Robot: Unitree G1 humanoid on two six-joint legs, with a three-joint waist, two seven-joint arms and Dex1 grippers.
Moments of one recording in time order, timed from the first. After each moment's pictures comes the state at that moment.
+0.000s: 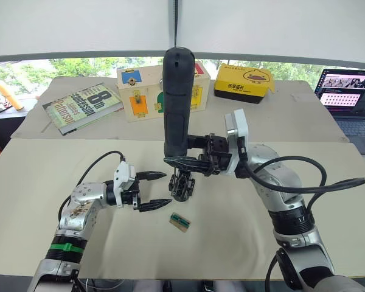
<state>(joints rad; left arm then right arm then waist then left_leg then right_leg) -0.31 0.52 -0.04 0.15 -0.43 0.06 -1.29 -0.64 -0.30 0.13 -0.15 0.61 0.37 1.08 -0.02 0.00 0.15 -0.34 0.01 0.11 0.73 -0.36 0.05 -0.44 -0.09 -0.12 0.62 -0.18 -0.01</state>
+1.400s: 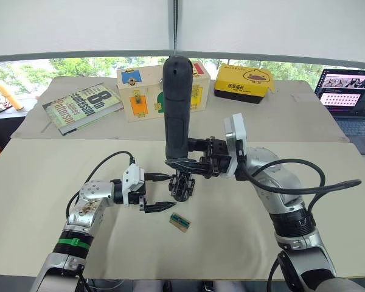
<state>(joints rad) -0.35 0.50 -0.10 0.21 -0.35 -0.02 -1.30 -0.62 -0.31 0.14 -0.15 0.59 0.37 1.07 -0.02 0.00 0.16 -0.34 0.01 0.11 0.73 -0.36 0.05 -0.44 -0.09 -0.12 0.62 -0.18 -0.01</state>
